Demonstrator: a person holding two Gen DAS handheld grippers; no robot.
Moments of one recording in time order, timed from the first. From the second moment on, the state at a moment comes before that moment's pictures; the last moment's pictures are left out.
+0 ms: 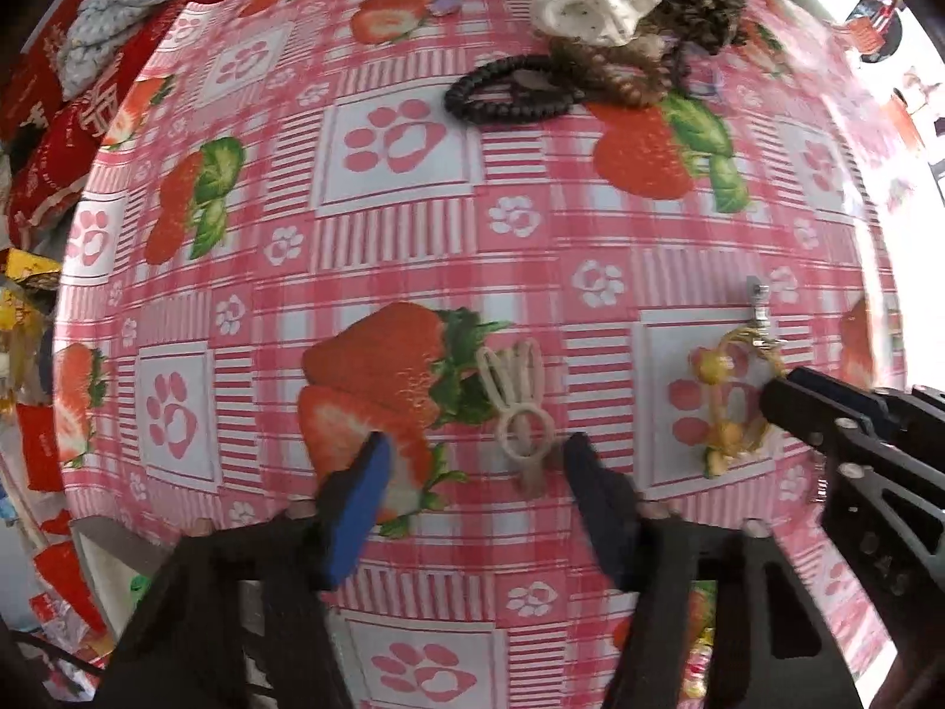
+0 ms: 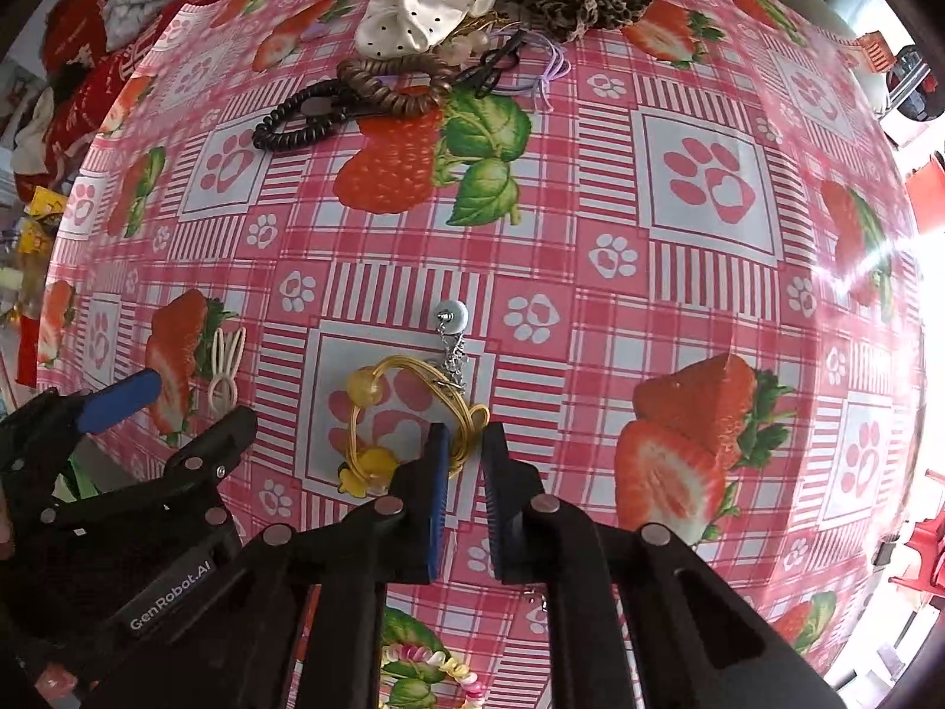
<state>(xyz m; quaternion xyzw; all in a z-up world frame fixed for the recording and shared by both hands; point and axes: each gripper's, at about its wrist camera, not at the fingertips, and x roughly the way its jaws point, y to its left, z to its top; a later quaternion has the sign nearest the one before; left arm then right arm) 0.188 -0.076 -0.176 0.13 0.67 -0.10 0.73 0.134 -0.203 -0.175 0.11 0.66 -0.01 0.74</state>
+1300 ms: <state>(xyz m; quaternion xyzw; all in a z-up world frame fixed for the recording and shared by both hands) 0.116 -0.029 -0.104 0.07 0.64 -0.11 0.76 0.133 -0.183 -0.174 0.06 0.66 0.01 0.75</state>
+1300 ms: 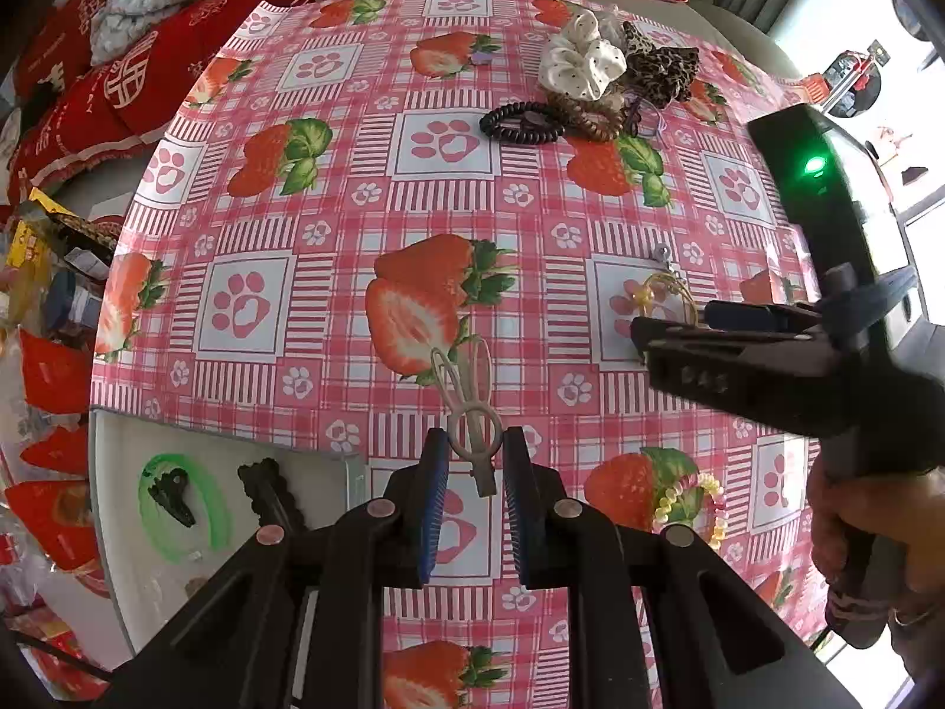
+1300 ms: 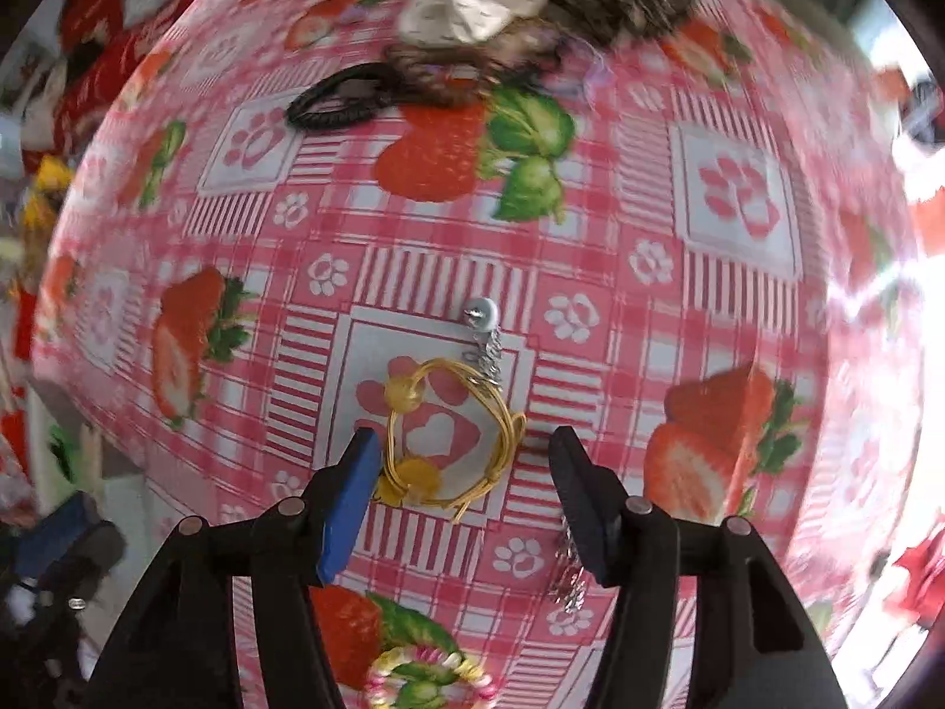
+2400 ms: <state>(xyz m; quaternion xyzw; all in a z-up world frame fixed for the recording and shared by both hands) 0.059 0.017 -0.064 0.04 0.63 -0.10 0.77 0.065 -0.192 -0.100 0.16 0.64 0.07 0.75</state>
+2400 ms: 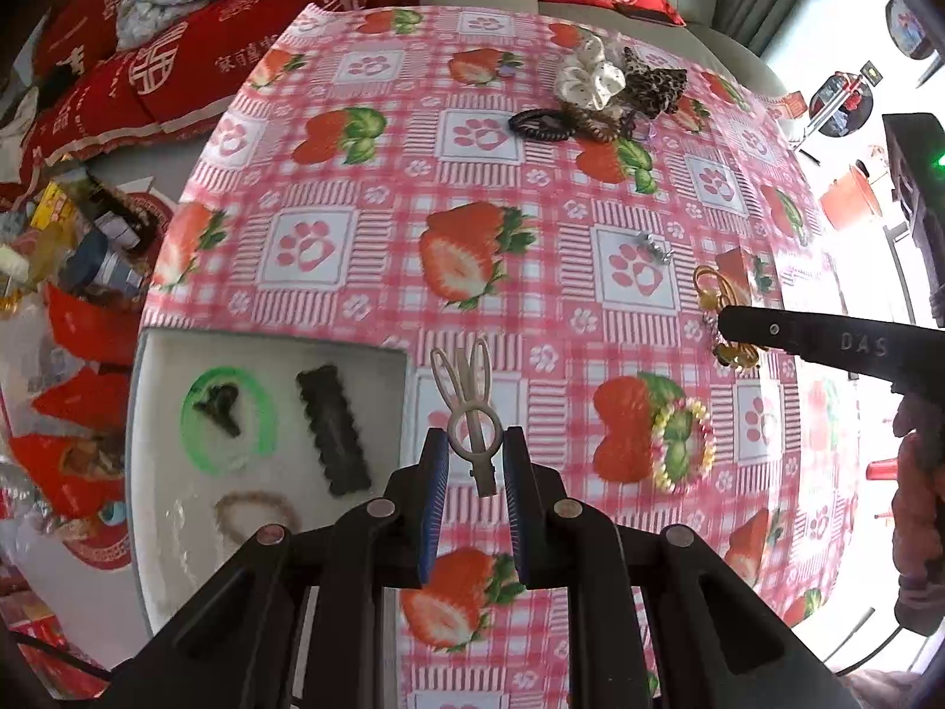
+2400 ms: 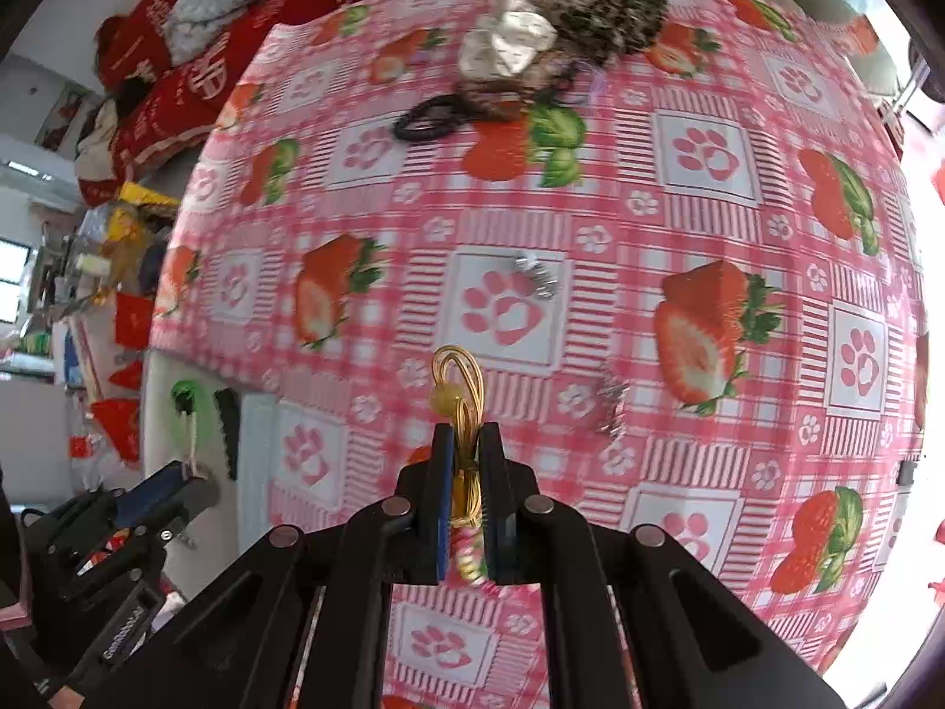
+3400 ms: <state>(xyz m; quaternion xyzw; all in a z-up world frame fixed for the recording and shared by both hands) -0.029 0.172 -0.120 -0.03 0.66 0.02 0.75 0.051 0.045 -0.121 0.04 0.69 0.24 0.68</state>
